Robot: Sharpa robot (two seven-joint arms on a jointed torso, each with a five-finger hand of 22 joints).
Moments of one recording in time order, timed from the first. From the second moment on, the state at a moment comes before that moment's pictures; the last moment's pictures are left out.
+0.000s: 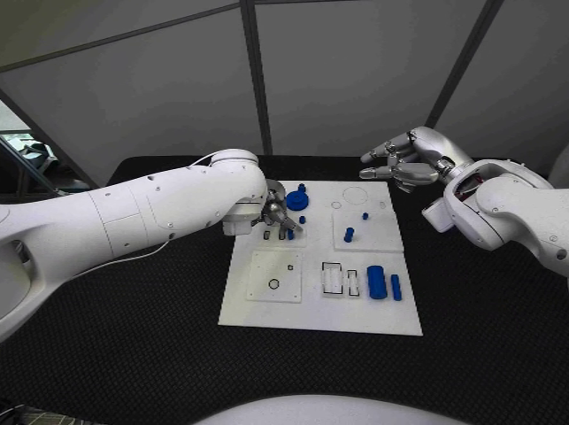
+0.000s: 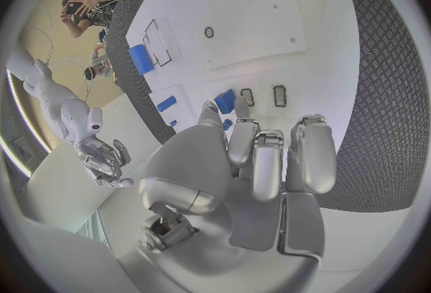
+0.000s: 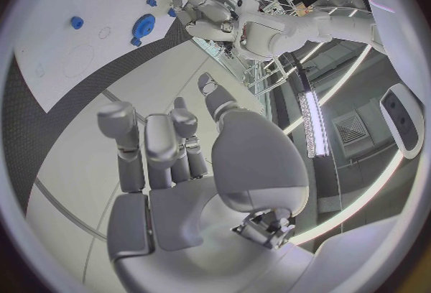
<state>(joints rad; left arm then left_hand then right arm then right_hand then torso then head) 1.27 -0.55 0.00 1.25 -1.07 0.27 -0.64 1.30 0.19 -0.31 0.21 0.19 0.91 0.06 0.41 1.07 1.43 0.03 1.29 1.31 1.47 -0.07 1.56 1.31 0.05 1.40 0.04 1.42 1.27 1.26 -0.79 0.02 1.43 -0.90 -0.34 0.12 1.16 -0.05 0.17 -0.17 0.13 1.02 0.11 0.07 0.10 1.26 0.03 1.08 1.06 1.44 -0.04 1.19 1.04 0.12 1.21 0.07 1.19 0.97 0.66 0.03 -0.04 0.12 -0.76</state>
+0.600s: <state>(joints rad) 1.27 -0.55 0.00 1.25 -1.05 0.26 -0.62 1.39 0.22 -0.24 0.14 0.33 0.91 0.05 0.36 1.12 1.42 0.03 1.30 1.31 1.46 -0.07 1.56 1.31 0.05 1.40 0.04 1.42 1.28 1.26 -0.78 0.02 1.42 -0.90 -0.33 0.12 1.16 -0.05 0.17 -0.17 0.13 1.02 0.11 0.07 0.10 1.26 0.03 1.08 1.06 1.44 -0.04 1.19 1.04 0.12 1.21 0.07 1.19 0.97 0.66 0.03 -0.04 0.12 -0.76</state>
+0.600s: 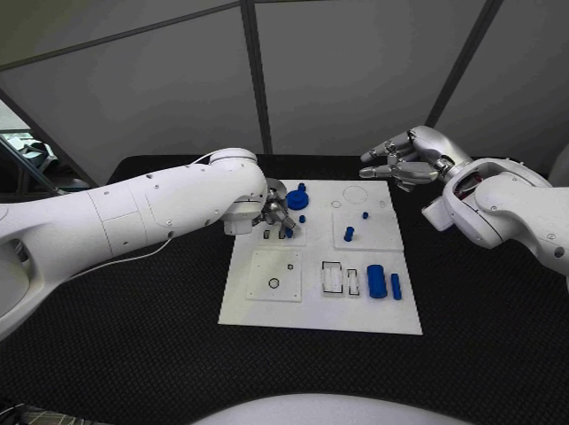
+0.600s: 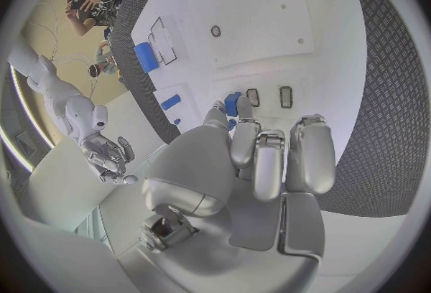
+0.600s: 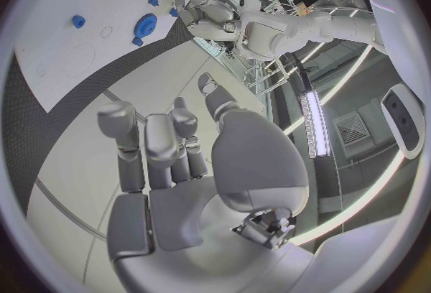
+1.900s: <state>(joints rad) 1.23 -0.68 0.00 1.41 -1.02 0.07 -0.63 1.20 0.01 0.32 0.14 0.47 0.94 0.05 0.33 1.25 1.46 -0.01 1.40 1.31 1.47 -0.08 1.56 1.31 0.05 1.41 0.04 1.42 1.31 1.26 -0.79 0.02 1.41 -0.90 -0.31 0.11 1.16 -0.05 0.17 -0.17 0.13 1.02 0.11 0.07 0.10 1.26 0.03 1.08 1.06 1.44 -0.04 1.19 1.04 0.12 1.21 0.07 1.19 0.96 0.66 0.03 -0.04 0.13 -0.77</state>
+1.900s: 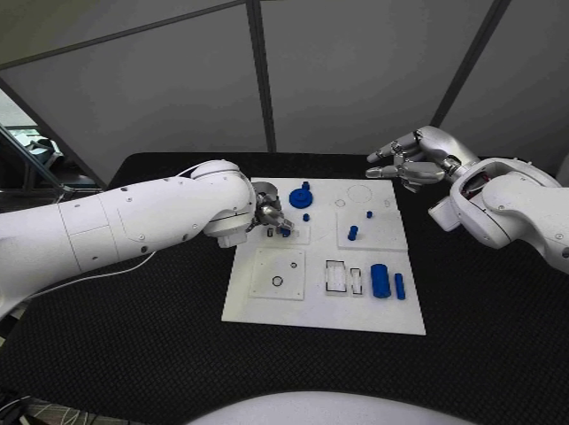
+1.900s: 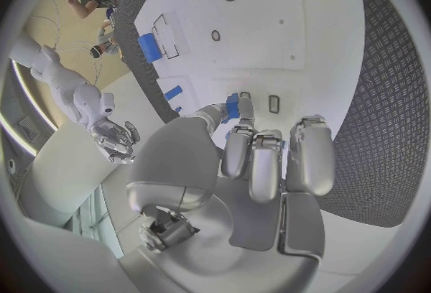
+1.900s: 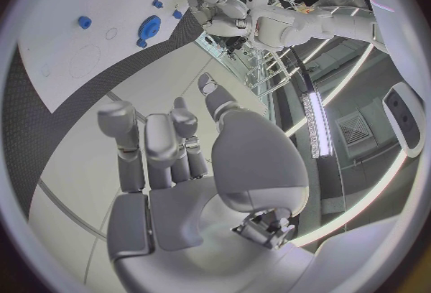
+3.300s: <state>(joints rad) 1.23 -0.65 0.00 1.38 -1.10 0.09 -0.65 1.18 -0.01 0.36 0.11 0.47 0.95 0.06 0.33 1.26 1.46 -0.01 1.40 1.31 1.47 -0.08 1.56 1.31 0.05 1.42 0.03 1.42 1.31 1.26 -0.78 0.02 1.40 -0.90 -0.31 0.11 1.16 -0.05 0.17 -0.17 0.13 1.02 0.11 0.07 0.10 1.26 0.03 1.08 1.06 1.44 -0.04 1.18 1.04 0.12 1.21 0.07 1.19 0.96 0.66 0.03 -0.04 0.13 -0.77</state>
